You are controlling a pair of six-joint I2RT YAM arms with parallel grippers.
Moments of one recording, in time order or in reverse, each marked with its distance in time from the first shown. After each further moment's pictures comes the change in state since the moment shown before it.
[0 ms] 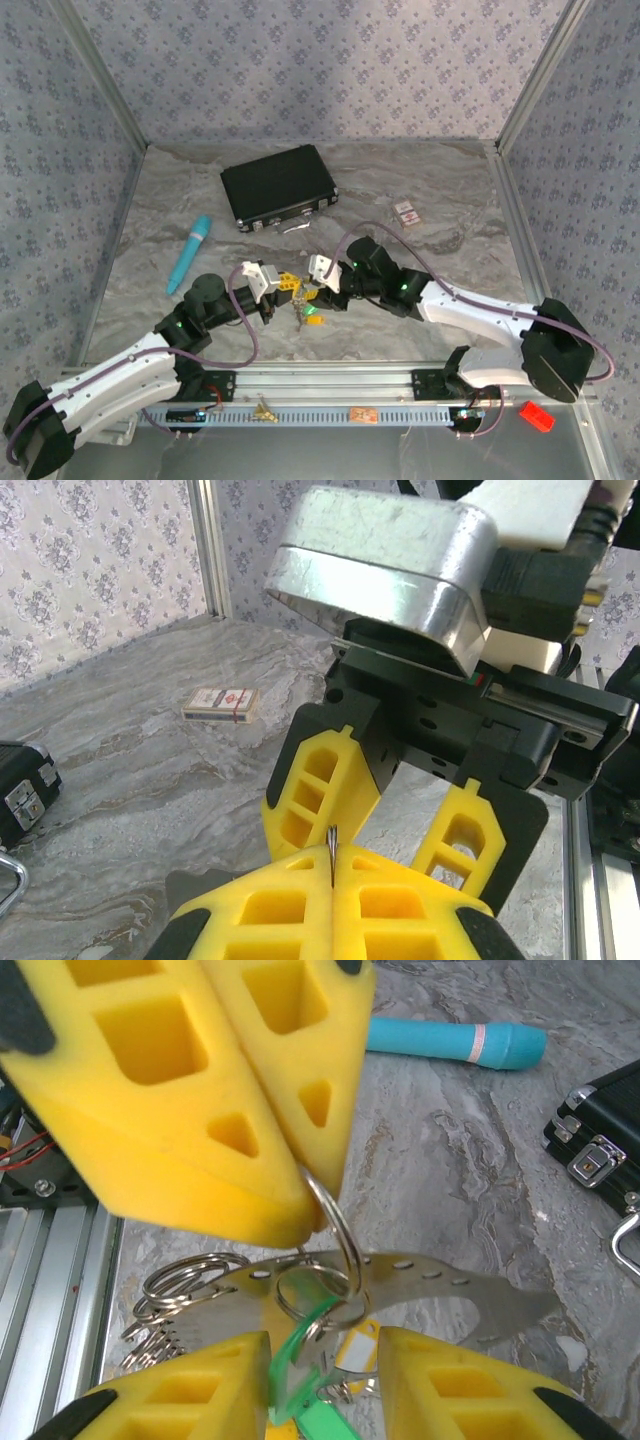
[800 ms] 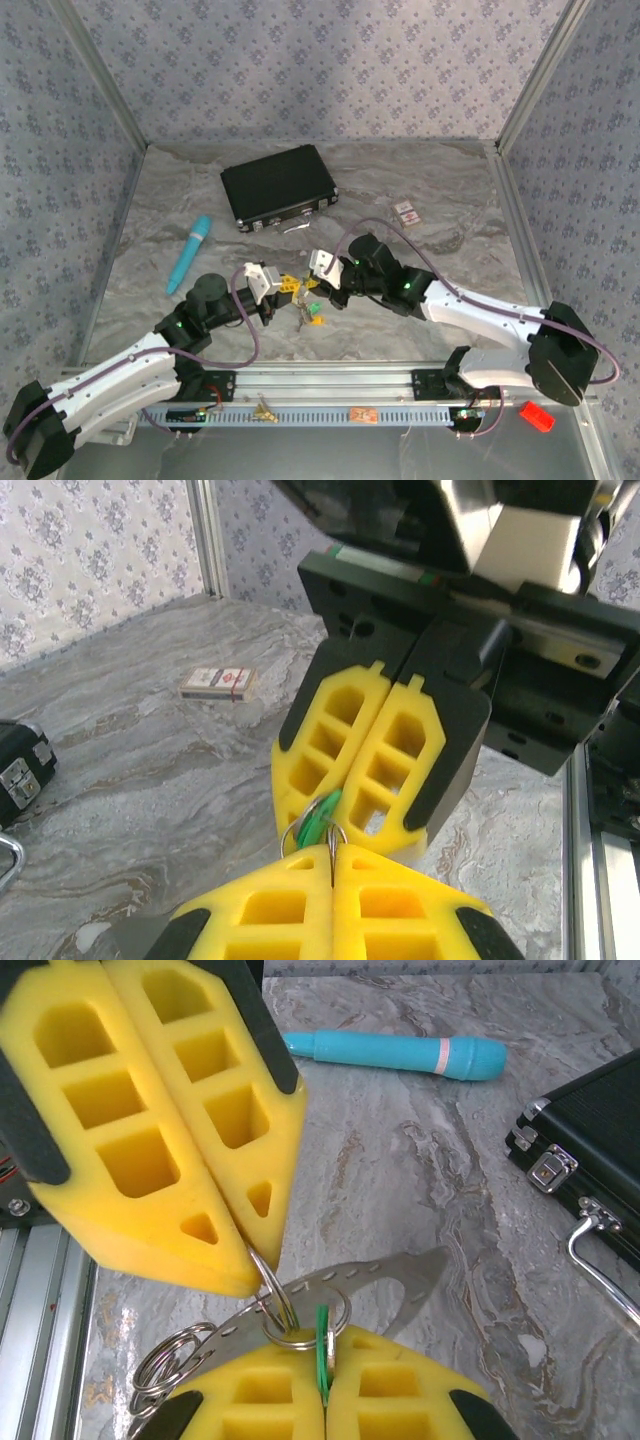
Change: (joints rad) left arm 0.000 0.000 0.000 -0.050 0.000 0.012; right arm 0.004 -0.035 0.031 -0.046 0.060 0.004
